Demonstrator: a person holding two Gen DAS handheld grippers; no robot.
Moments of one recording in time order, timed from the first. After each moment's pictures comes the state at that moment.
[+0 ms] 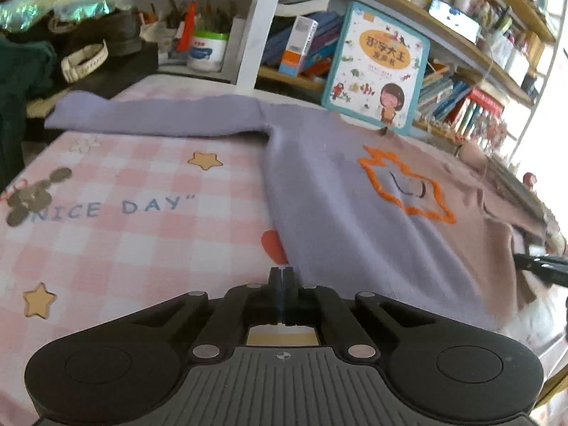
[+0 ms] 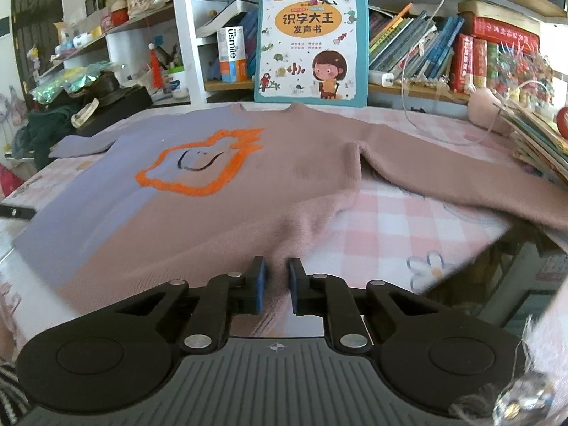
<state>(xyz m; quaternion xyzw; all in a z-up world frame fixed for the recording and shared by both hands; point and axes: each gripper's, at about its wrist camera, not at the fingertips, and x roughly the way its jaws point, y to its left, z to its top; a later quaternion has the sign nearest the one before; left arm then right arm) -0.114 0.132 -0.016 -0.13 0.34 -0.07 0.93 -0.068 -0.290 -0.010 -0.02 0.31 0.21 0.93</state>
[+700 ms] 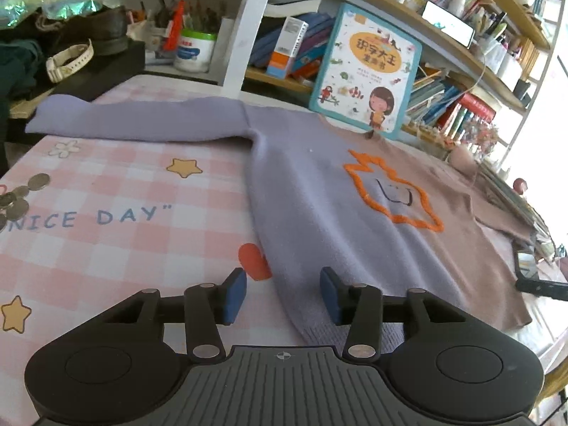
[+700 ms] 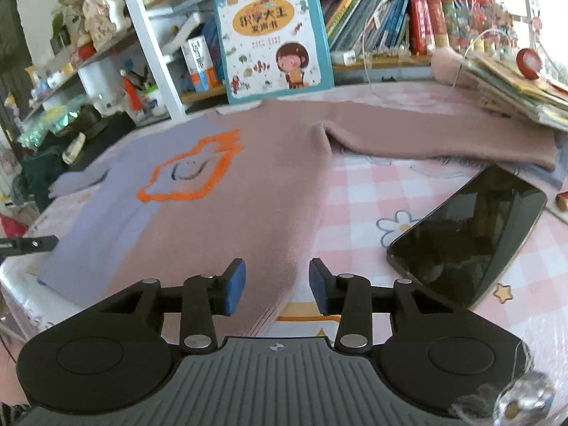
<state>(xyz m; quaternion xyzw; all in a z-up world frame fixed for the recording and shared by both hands) -0.106 0.122 -0.013 -0.13 0.33 -0.09 0.93 -0.091 -0.317 -0.001 0.06 0.35 0.18 0.92</state>
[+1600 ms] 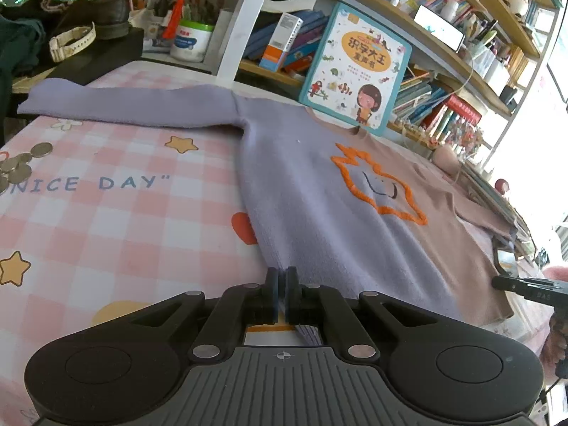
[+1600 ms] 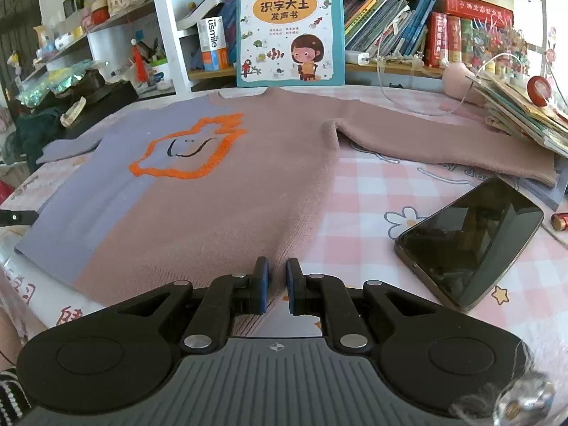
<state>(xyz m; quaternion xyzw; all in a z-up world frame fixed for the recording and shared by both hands) -0.127 0.132 -0.017 -0.16 0.34 -0.11 0.92 -0.104 -0.300 -0.004 0.00 0.34 0.18 0.92</state>
